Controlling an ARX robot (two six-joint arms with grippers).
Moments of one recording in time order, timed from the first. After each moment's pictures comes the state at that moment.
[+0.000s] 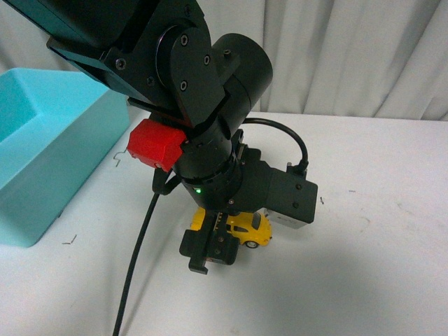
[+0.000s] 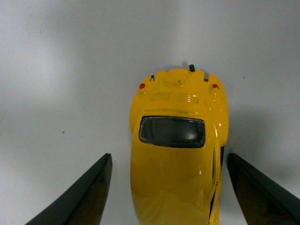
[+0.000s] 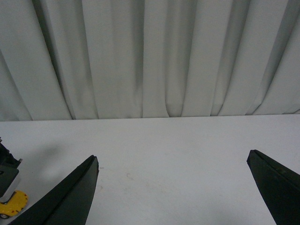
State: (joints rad) left arm -0.46 2.15 1.26 -0.33 0.02 1.28; right arm 0.00 0.00 0.01 0.00 0.00 -0.01
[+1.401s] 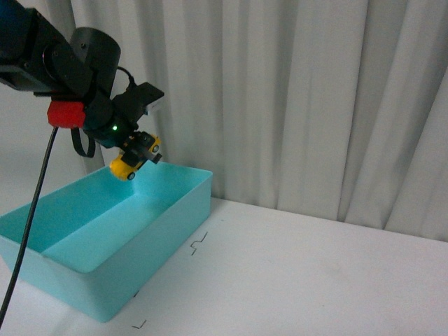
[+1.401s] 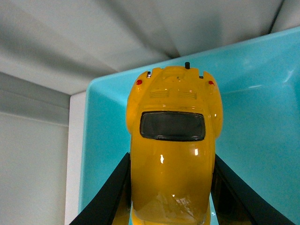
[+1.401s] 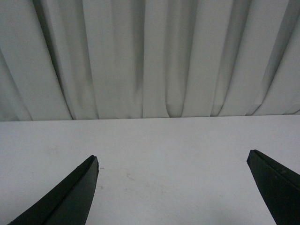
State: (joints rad) left arm 0.25 2.01 1.41 -0.06 -0.09 0.53; right arm 0.00 0.00 0.01 0.00 0.00 -0.01
